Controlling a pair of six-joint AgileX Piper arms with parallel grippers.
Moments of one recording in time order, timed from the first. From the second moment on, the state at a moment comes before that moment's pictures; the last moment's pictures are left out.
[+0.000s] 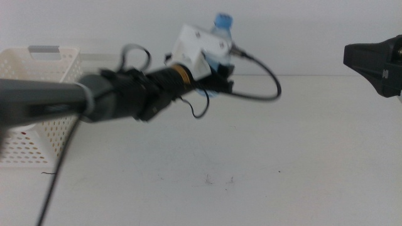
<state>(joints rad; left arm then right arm) -0.51 1.94 -1.25 0.32 -0.33 -0.26 0.43 0.91 -0.96 -0.04 0.51 0.10</state>
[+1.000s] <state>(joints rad) 0.29 1.65 -1.53 -0.24 1.03 0.37 0.43 0.91 -0.96 -0.04 0.51 0.10</state>
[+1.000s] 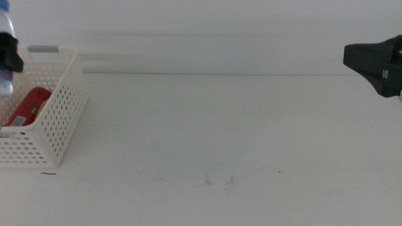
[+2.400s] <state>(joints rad) 0.24 1.64 -1.57 -0.35 0.99 0.42 0.43 0.91 -0.96 -0.04 0.51 0.10</state>
